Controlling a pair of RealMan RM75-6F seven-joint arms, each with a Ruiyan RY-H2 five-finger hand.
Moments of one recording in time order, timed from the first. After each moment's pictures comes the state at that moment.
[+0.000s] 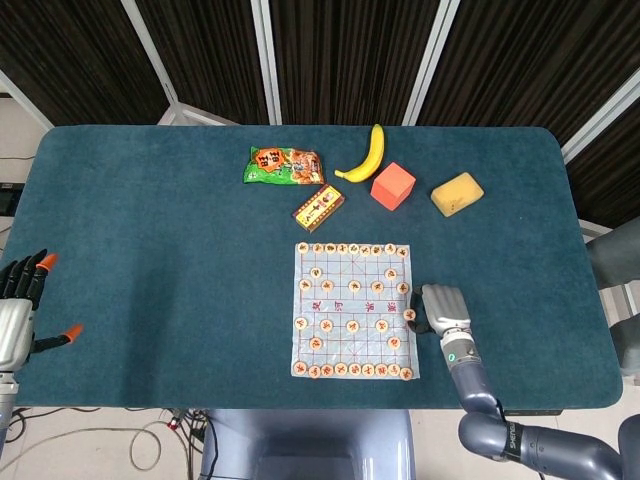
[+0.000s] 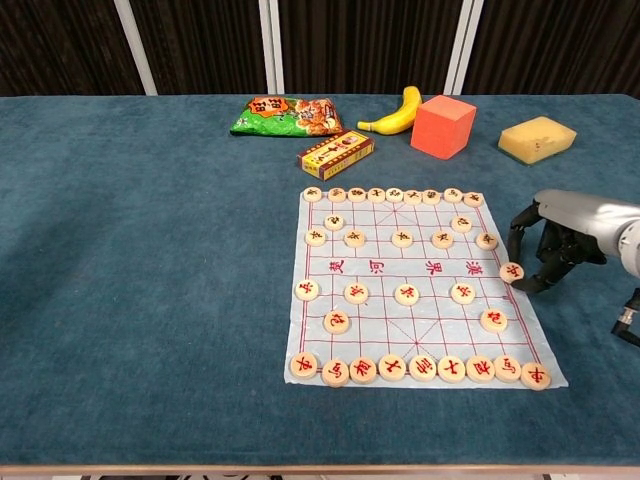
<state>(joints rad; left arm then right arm) -0.15 -1.18 -0.10 -1.56 1.44 1.46 -0.01 0.62 -1.56 0.17 -1.56 -0.69 1.06 -0.51</state>
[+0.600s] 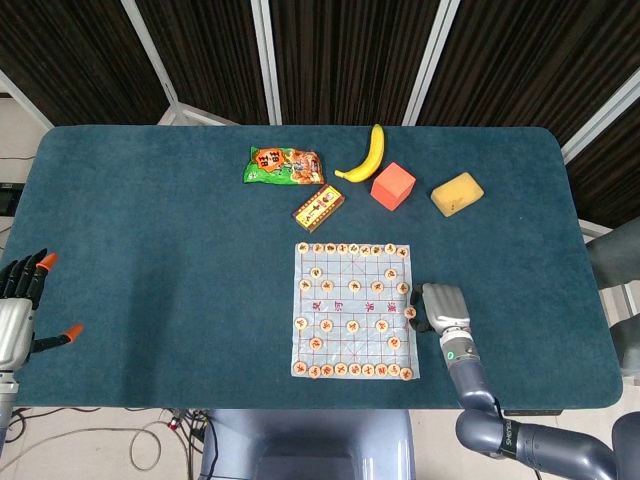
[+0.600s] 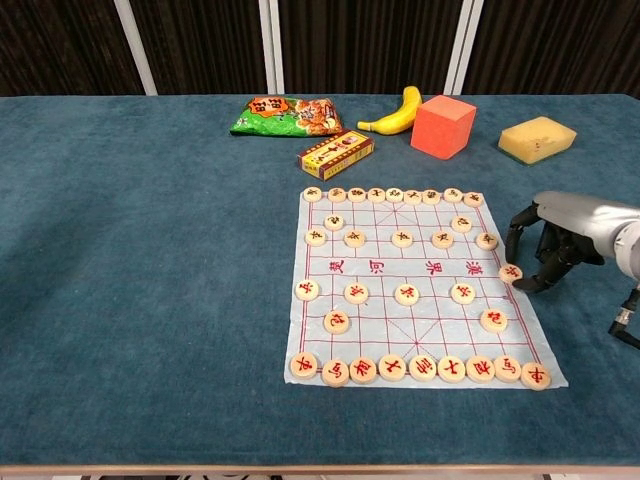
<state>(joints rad) -0.15 -1.18 -0.10 -1.56 1.44 1.45 -0.02 0.63 -1.58 0.18 -1.53 -0.68 1.06 -0.51</state>
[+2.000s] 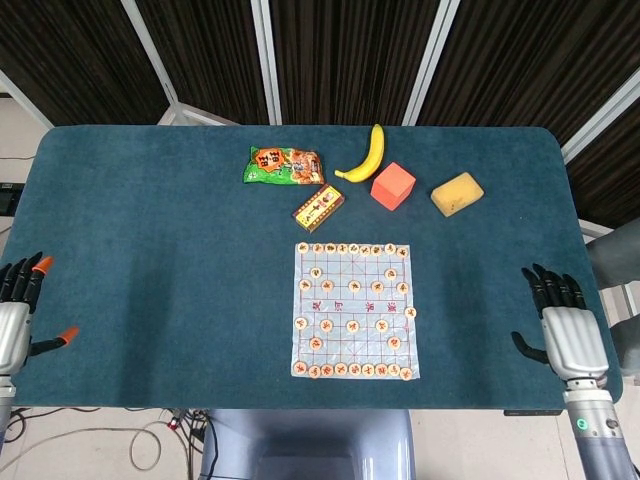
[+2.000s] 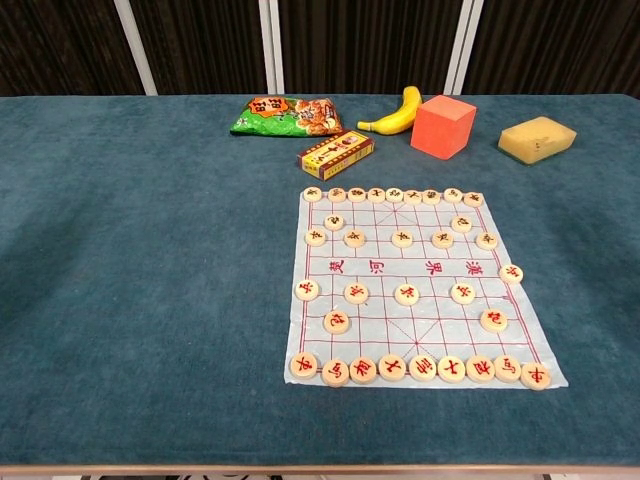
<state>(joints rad) -0.14 -1.20 -0.09 -1.53 1.44 1.48 0.02 0.26 -1.07 -0.01 -1.82 -1.30 1.48 -0.18</state>
